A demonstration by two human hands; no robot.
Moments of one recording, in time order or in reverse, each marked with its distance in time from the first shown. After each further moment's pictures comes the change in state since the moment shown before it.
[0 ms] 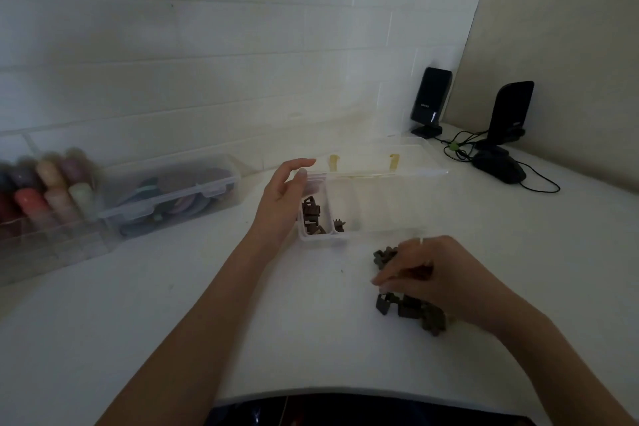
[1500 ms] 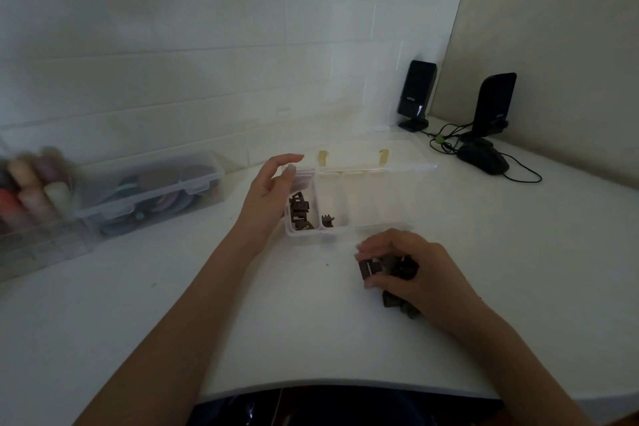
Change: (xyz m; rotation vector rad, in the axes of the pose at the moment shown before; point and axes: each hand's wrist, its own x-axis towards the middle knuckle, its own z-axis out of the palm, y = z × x) left_hand 0.000 -0.001 0.001 -0.005 -0.049 -0.024; right_hand -0.013 0.008 0.019 0.134 0.195 -0.009
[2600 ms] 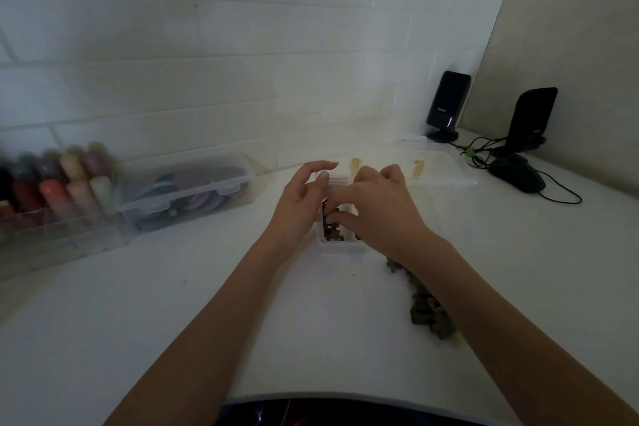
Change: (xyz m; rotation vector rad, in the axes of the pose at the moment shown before) left_hand -0.006 0.007 0.000 -0.028 -0.056 0.035; right_hand 0.105 -0.044 0.029 -0.650 0.021 -0.217
